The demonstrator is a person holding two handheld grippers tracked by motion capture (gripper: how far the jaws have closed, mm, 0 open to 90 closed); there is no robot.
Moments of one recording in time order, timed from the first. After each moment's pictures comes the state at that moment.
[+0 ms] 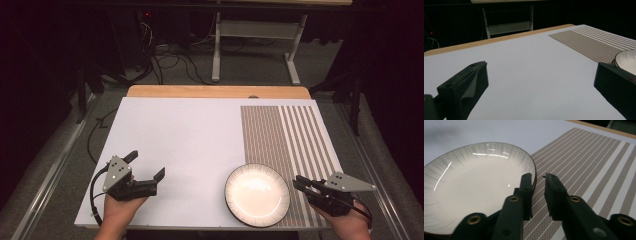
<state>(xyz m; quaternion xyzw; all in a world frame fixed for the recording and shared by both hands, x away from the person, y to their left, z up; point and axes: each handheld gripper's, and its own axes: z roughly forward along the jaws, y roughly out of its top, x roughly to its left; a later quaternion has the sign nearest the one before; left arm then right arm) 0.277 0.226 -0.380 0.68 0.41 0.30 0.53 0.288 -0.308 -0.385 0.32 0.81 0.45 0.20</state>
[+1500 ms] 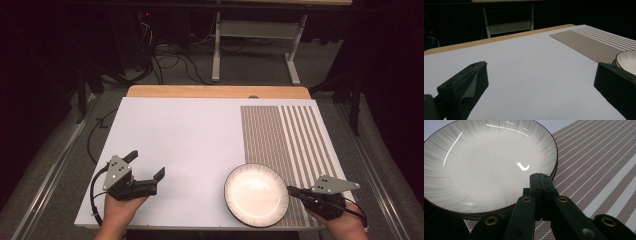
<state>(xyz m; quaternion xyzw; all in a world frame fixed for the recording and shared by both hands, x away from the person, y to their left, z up) 0.278 0.226 -0.381 0.68 0.41 0.30 0.53 0.286 -0.294 -0.391 0.29 0.86 0.39 0.16</state>
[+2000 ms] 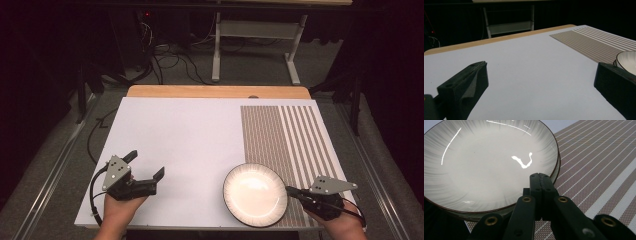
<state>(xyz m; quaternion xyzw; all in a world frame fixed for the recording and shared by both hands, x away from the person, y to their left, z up) 0.278 0.227 -0.381 0.68 0.41 0.30 0.53 0.286 -0.289 -0.391 0.28 0.86 0.39 0.17</state>
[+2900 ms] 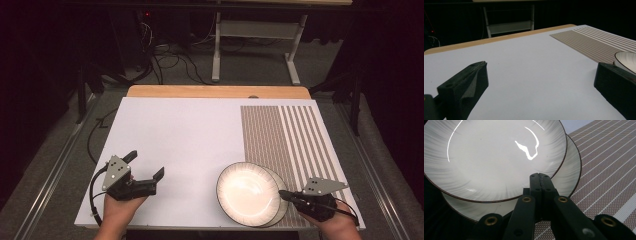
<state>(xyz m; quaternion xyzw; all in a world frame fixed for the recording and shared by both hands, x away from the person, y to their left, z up) 0.278 0.227 -0.381 0.68 0.42 0.30 0.53 0.286 -0.277 -0.396 0.27 0.87 0.40 0.13</state>
